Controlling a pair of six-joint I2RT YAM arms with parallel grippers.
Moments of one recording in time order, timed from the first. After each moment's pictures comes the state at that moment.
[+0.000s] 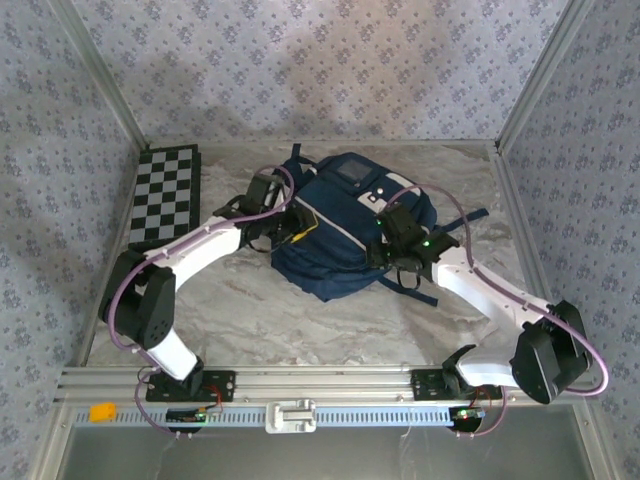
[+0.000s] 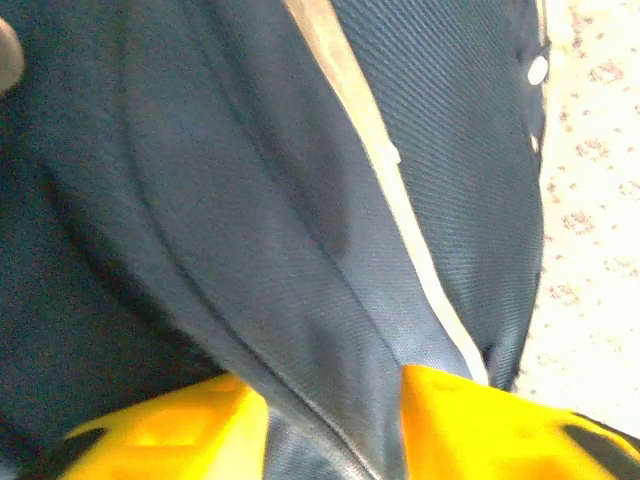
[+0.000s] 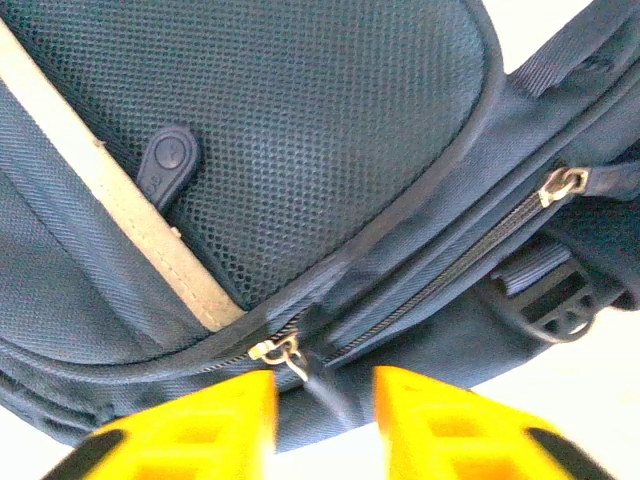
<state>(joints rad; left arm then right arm) -0.53 1.62 1.13 -0.32 0.37 -0.95 0.58 1.28 0.95 -0.65 0.09 0.44</state>
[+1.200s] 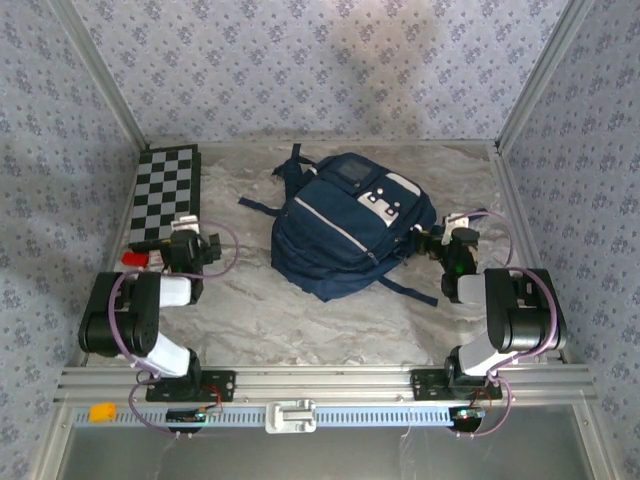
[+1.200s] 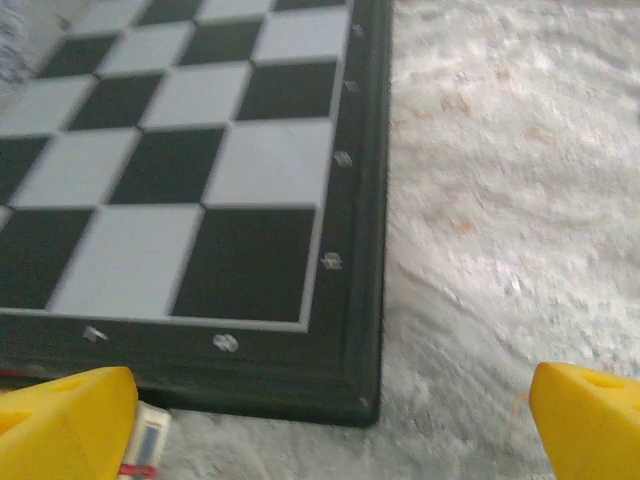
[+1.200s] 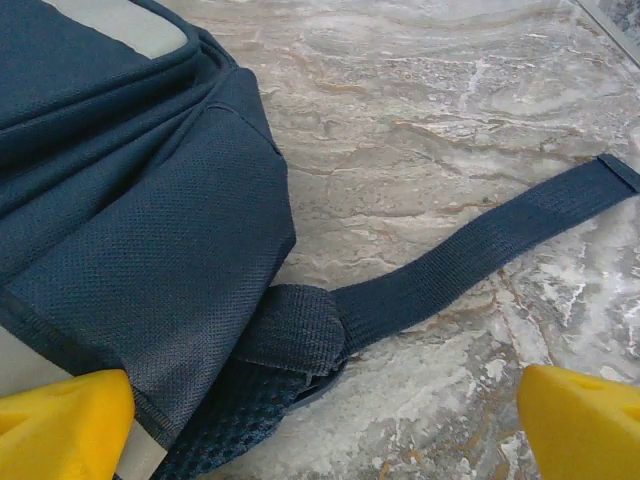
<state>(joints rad) -0.03 1.53 0.38 0.63 -0.27 -0.04 -0.02 1.53 0.37 0.68 0.05 0.01</state>
